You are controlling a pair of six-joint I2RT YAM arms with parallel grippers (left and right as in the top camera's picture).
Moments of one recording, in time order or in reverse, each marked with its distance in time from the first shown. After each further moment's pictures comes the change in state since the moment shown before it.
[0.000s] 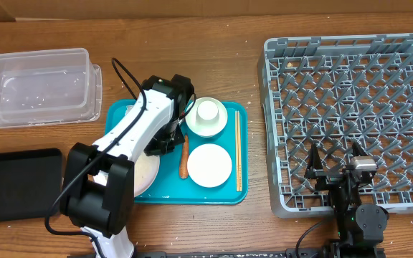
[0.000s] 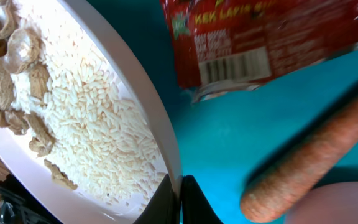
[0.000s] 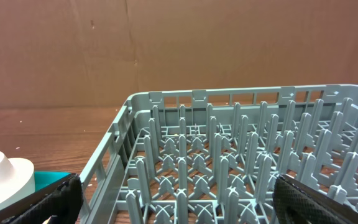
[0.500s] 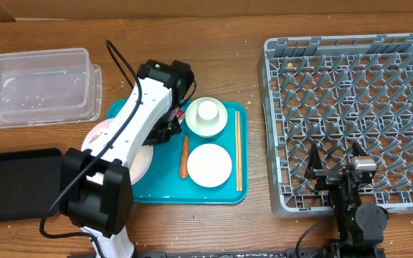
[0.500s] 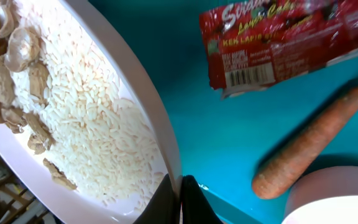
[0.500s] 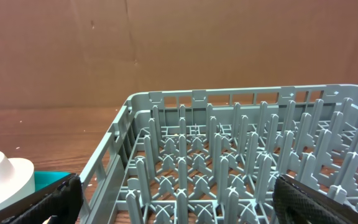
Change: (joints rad) left arm 0.005 0.000 0.175 -0.184 -0.074 -0.007; right arm 0.000 0.000 0.000 0.000 0.000 0.000
